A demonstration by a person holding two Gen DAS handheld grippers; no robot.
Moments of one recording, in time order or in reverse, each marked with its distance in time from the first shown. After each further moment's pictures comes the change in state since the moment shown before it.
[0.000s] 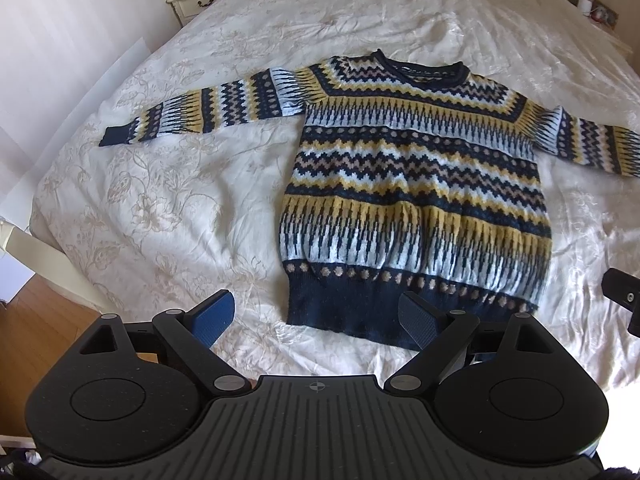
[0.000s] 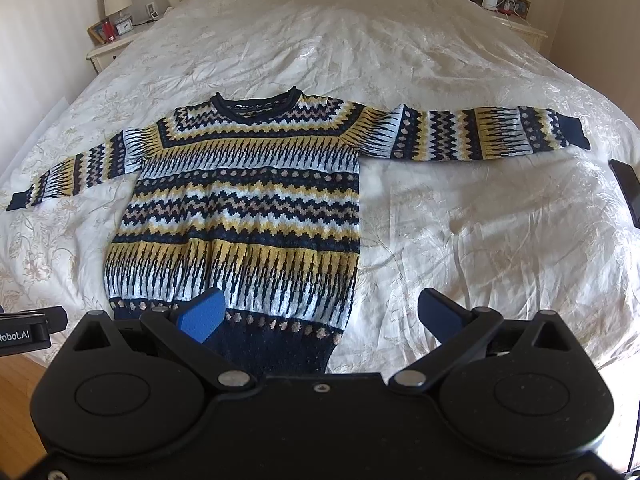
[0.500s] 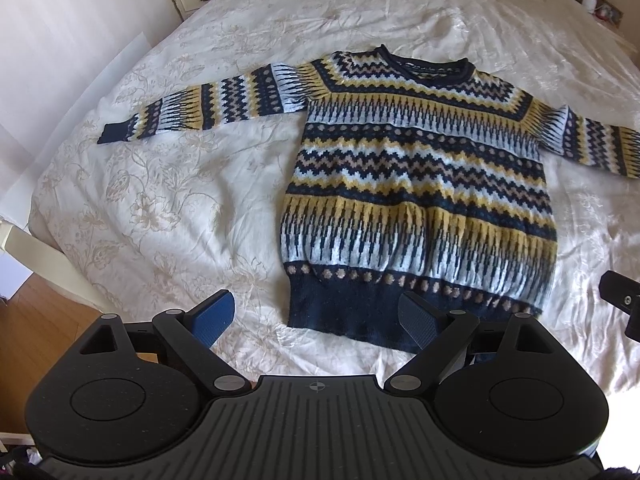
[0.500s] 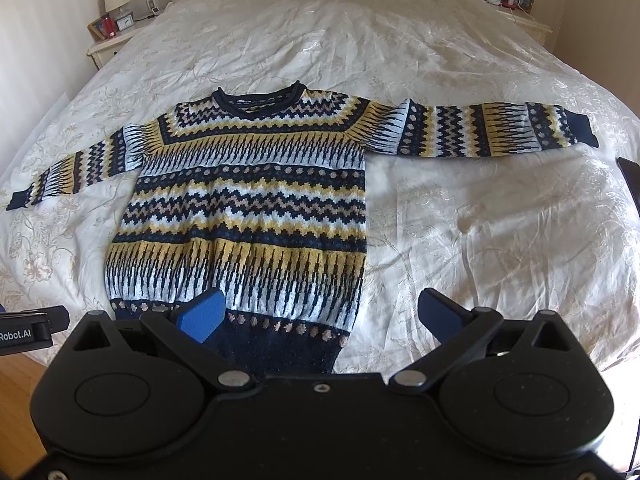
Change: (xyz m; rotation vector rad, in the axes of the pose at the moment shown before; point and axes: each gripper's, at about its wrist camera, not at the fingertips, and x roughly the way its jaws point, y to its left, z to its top) left arm 0.007 0.001 0.003 -0.001 0.017 0.004; right arm 0.008 0.007 0.004 0.001 0.024 0.008
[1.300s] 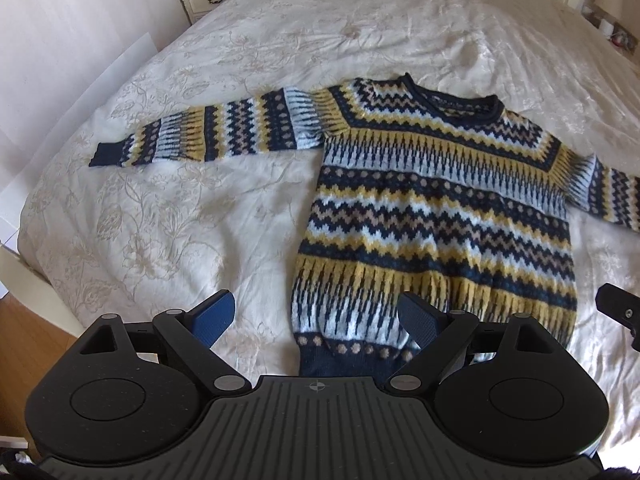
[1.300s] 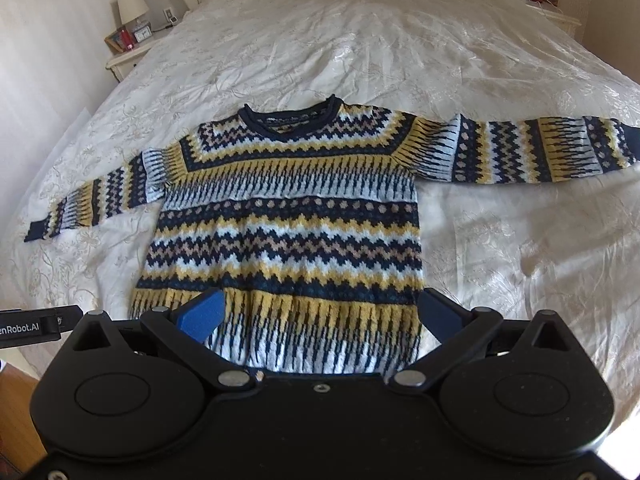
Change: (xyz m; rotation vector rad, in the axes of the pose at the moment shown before) left arm 0.038 0.023 0.077 -0.056 -0.025 -0.009; right arm 0.048 0.016 0.056 0.028 -0.012 0.128
